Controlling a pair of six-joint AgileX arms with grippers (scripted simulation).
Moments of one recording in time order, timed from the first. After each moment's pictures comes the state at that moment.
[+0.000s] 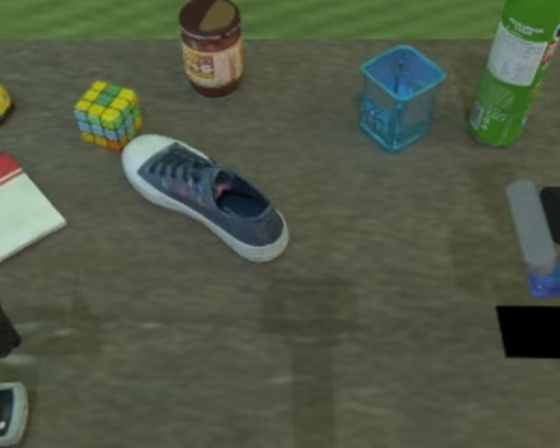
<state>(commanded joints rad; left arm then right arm) 0.00 0.00 0.00 0.00 0.00 0.00 0.19 1.72 1.17 -1.03 0.00 -1.37</state>
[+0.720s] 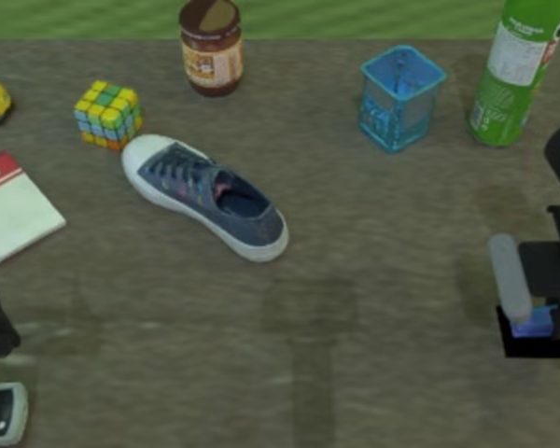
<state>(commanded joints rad) 0.00 0.00 0.00 0.00 0.00 0.00 0.19 1.82 0.99 -0.74 0.00 -1.38</state>
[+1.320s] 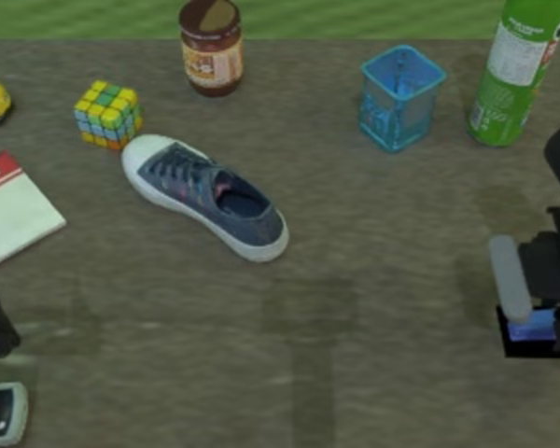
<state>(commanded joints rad) 0.00 0.00 0.00 0.00 0.00 0.00 0.19 1.82 0.99 -0.74 0.00 -1.38</state>
